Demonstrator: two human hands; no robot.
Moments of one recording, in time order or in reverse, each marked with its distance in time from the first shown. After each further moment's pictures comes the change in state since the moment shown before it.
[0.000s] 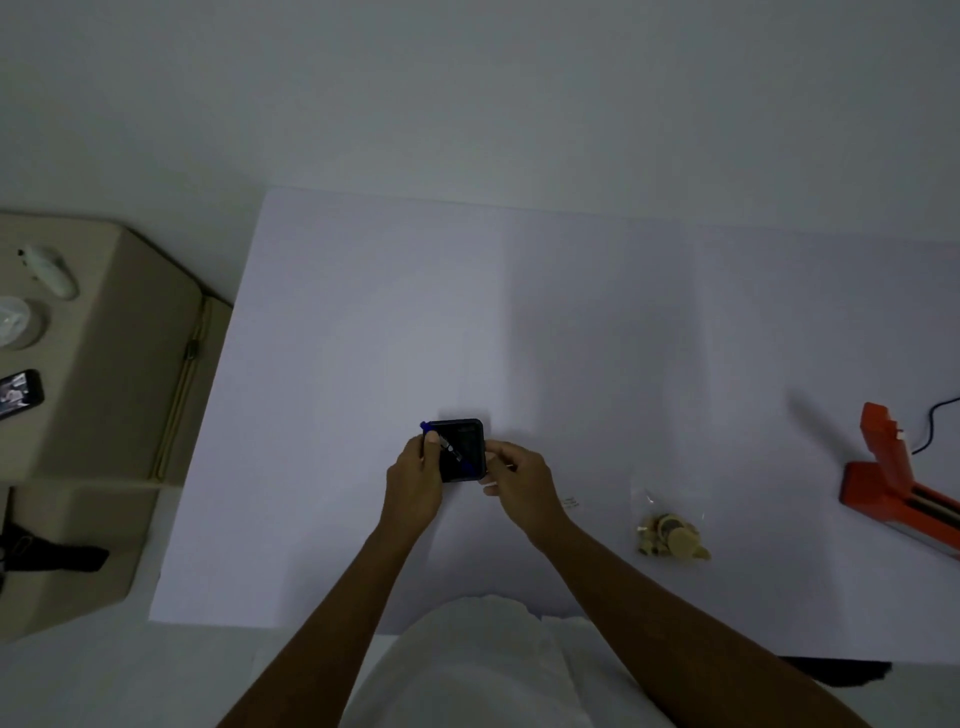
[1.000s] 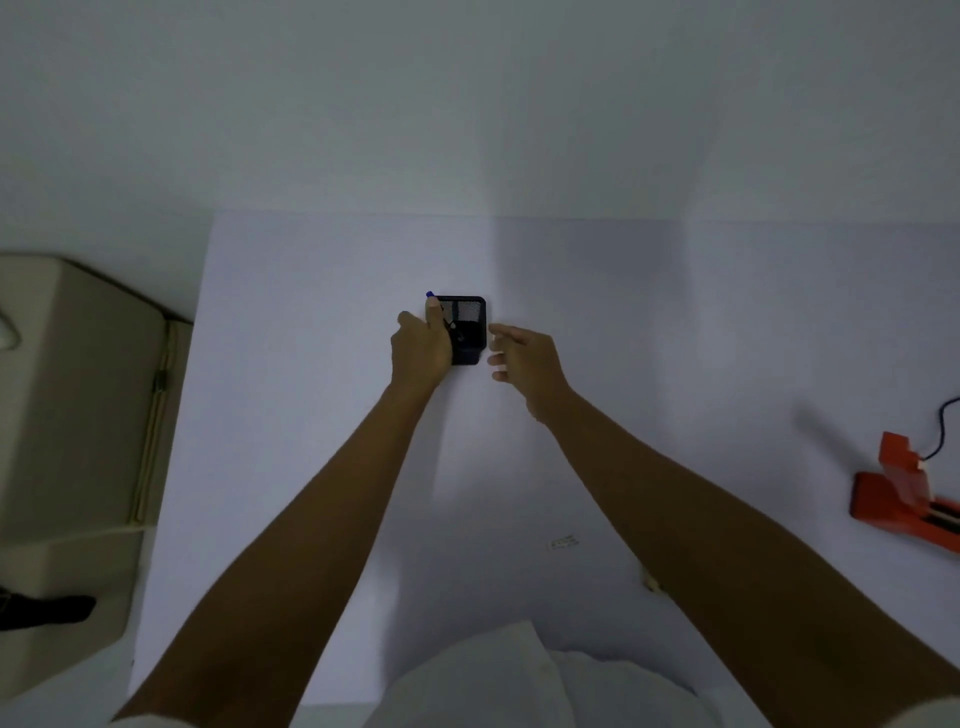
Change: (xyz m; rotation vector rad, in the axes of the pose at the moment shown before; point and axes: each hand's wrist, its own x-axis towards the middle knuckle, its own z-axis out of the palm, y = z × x) left_hand 0.169 0.146 0.015 0.046 0.083 -0.056; right_hand 0.159 -0.114 -0.055 0.272 0.122 0.076
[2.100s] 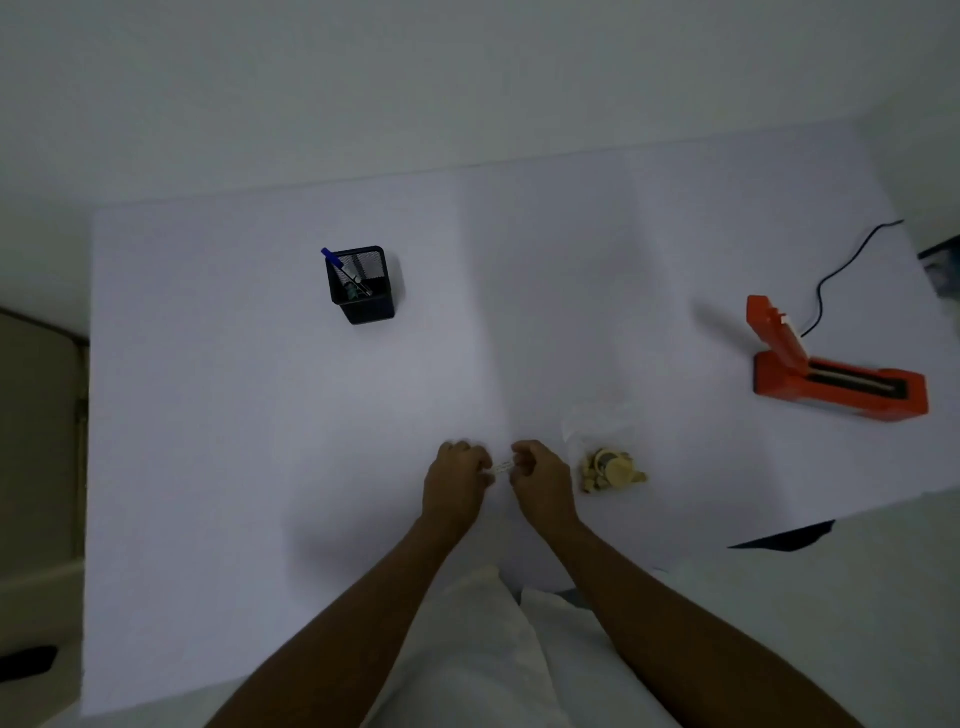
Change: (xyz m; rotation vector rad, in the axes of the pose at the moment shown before) left_hand -0.169 -0.171 0.116 0.612 -0.384 0.567; right_hand -0.163 0.201 -0.098 -0.507 0.267 -0.021
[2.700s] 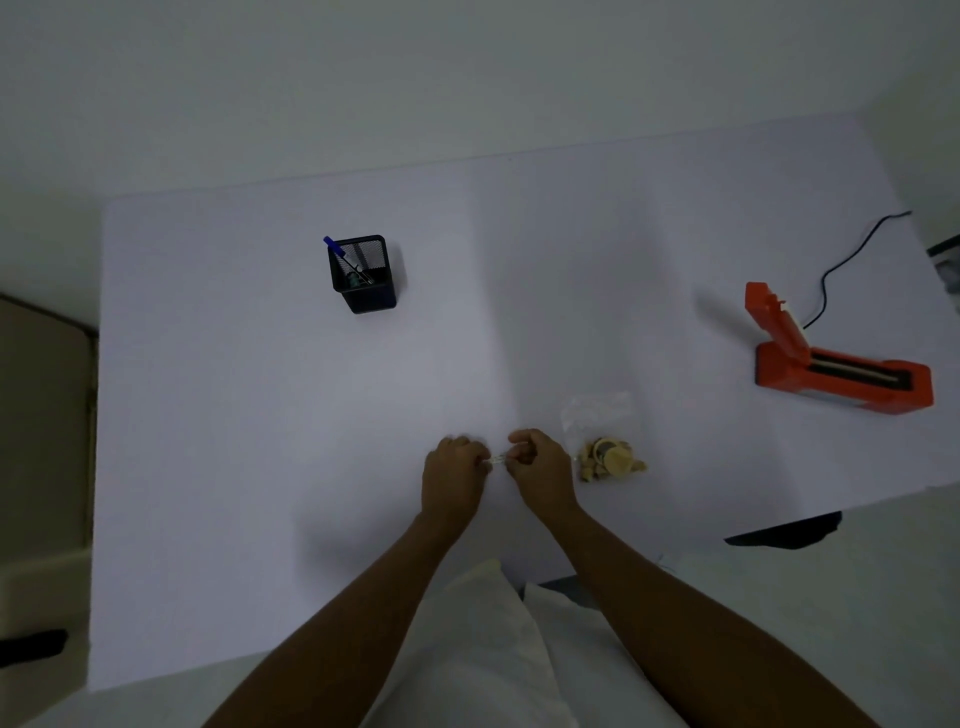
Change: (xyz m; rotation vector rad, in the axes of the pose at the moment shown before) left_hand -0.011 0.000 0.006 0.018 0.110 0.029; right_hand 0.005 0.013 0.006 0.177 0.014 -0.027
